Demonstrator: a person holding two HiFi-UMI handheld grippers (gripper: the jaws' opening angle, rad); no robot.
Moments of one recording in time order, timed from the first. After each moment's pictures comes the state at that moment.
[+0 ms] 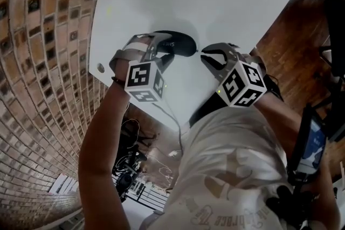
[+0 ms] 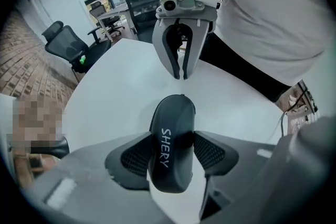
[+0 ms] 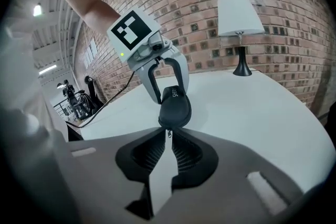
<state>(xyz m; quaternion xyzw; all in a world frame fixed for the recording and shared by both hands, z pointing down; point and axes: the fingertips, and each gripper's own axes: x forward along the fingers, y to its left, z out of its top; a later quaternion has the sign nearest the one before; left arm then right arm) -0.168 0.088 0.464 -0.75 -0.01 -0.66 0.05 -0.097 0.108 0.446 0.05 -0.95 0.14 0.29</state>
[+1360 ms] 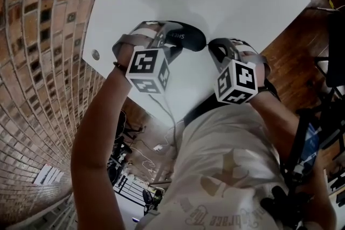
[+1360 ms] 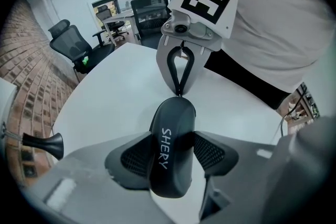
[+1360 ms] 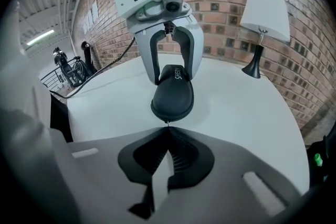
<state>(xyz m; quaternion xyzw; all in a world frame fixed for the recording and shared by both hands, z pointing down) -0.161 0.085 0.465 -0.78 0.00 -0.62 0.03 -0.105 0.102 0.483 0.05 -0.90 0.04 0.42</state>
